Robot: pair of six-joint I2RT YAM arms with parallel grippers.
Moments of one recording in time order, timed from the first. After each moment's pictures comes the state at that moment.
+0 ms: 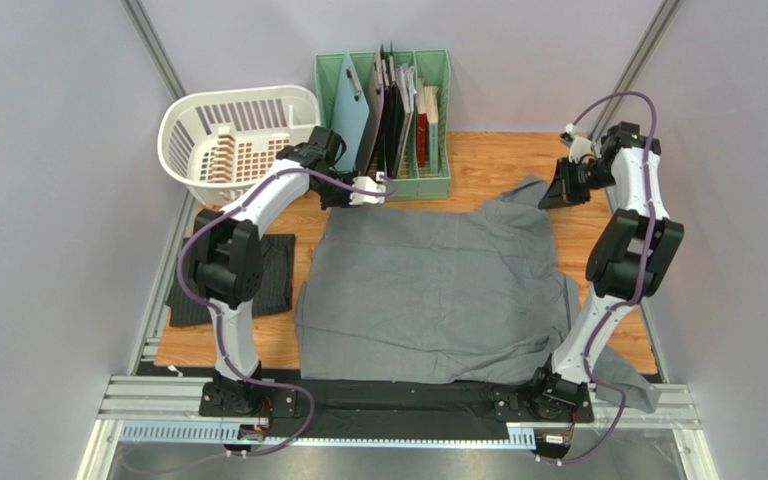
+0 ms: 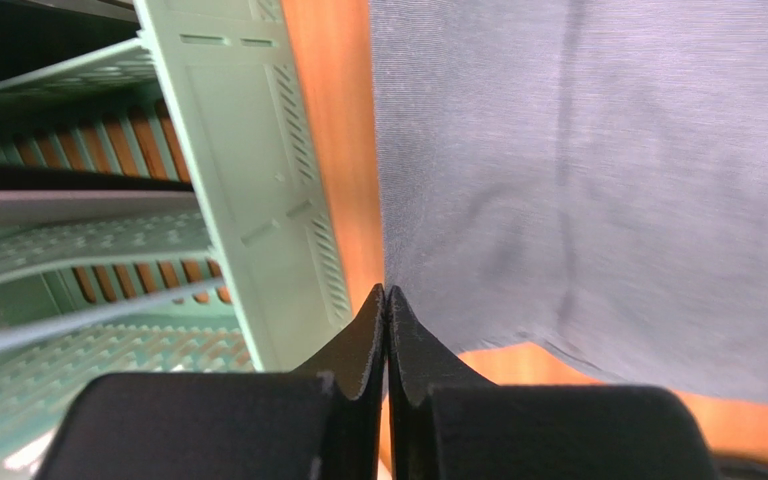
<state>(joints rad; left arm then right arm) -0.36 1.99 1.69 -0.82 0.40 1.34 -0.33 2.06 1.89 -1.17 -0.67 -0.40</state>
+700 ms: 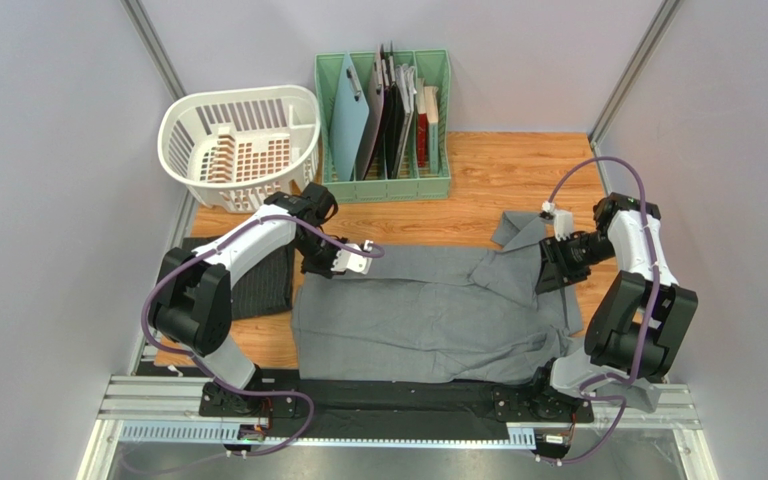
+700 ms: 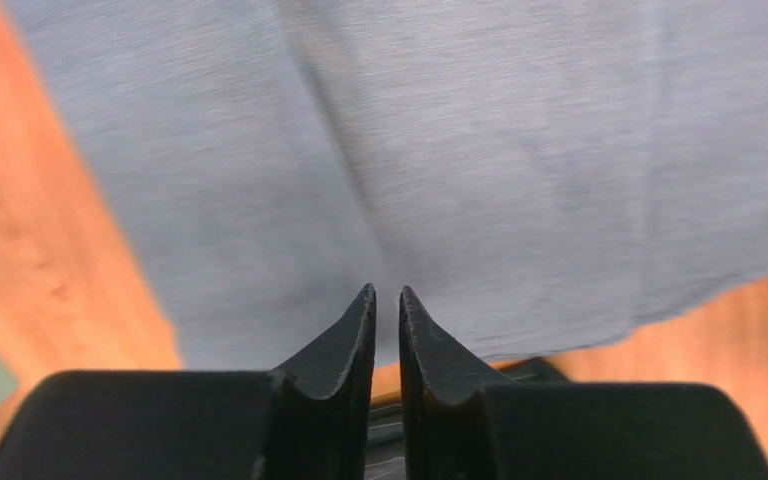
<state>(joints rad) -0.43 1.63 1.19 -0.99 0.43 1.42 -0.35 1.52 1.16 -1.29 -0.54 -0.76</state>
